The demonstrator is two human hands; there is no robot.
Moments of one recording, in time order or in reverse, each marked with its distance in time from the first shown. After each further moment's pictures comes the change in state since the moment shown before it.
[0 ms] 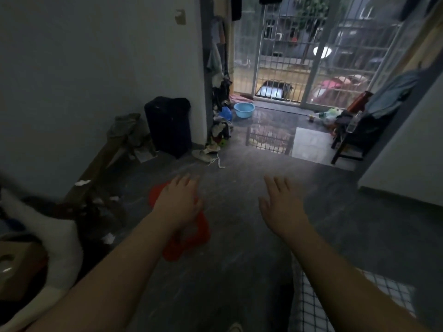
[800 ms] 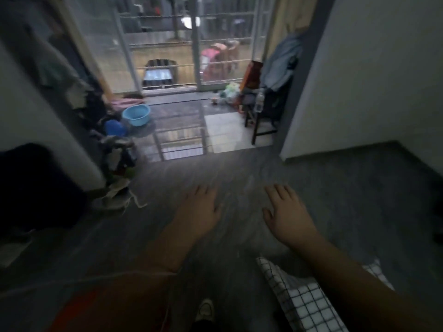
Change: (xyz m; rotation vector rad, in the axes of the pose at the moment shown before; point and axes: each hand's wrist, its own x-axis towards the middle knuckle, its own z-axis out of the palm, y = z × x) left_hand 0.504 0.172 0.064 -0.124 -0.158 0.589; right_hand 0.295 0.242 0.054 -0.066 -0.011 0.556
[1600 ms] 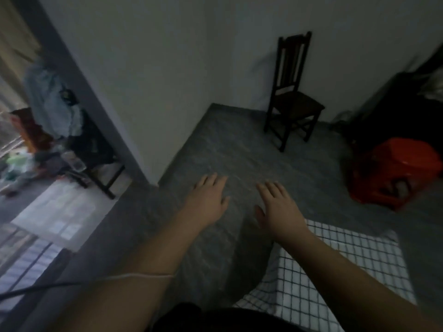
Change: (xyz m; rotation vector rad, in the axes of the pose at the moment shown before) left_hand 0.355 0.312 0.057 0.108 -0.221 1.011; right_hand 0.061 0.234 -0.032 0.078 0.213 0.995
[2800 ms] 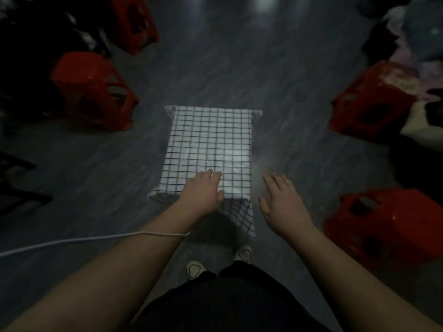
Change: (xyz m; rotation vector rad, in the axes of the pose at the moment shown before) left_hand 0.136 0.147 0.128 0.330 -0.628 1.721; right_hand -0.072 -0.107 0.092 0.256 0.450 1.817
